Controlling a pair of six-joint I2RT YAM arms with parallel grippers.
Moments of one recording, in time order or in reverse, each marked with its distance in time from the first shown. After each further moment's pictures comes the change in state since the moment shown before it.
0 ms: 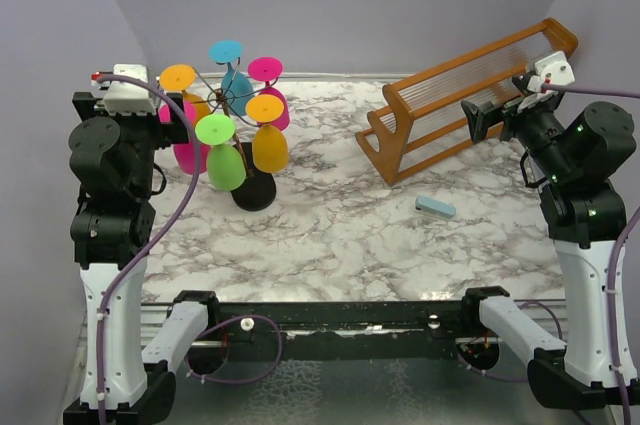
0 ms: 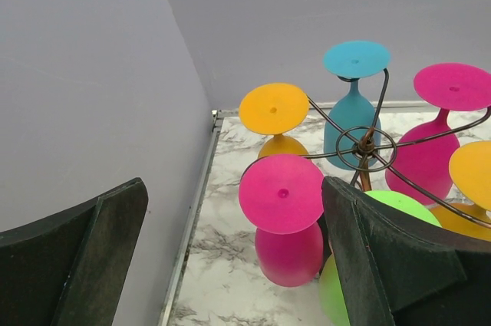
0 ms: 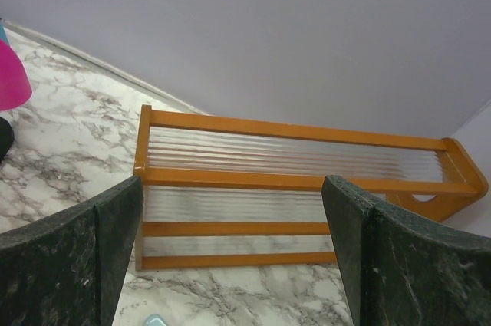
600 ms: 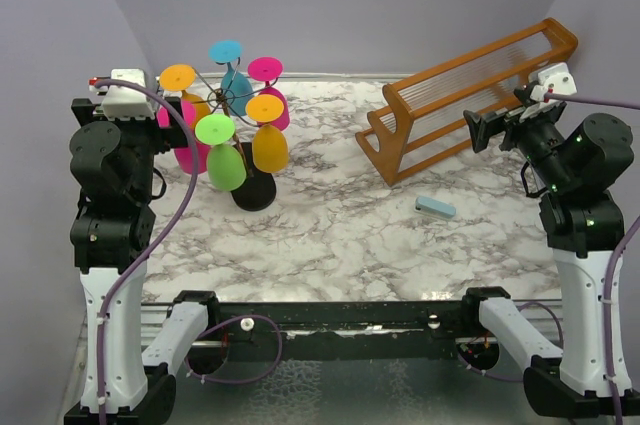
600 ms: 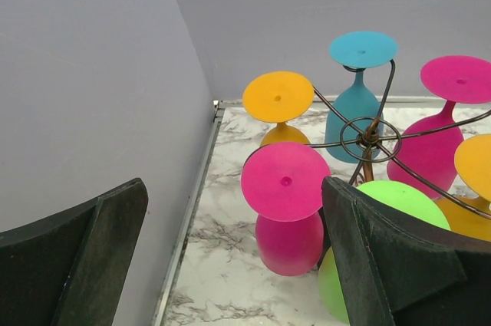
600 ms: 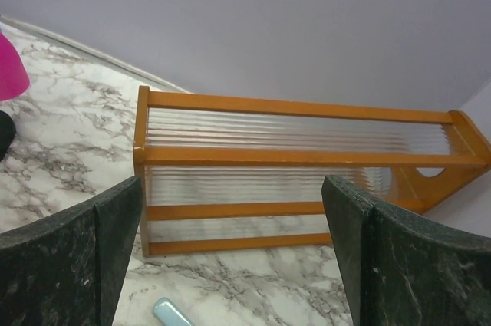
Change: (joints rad) left arm 0.003 -0.020 -0.014 -0.027 -0.014 -0.023; right arm -0.039 -0.060 -0.060 -0.018 -0.005 0.031
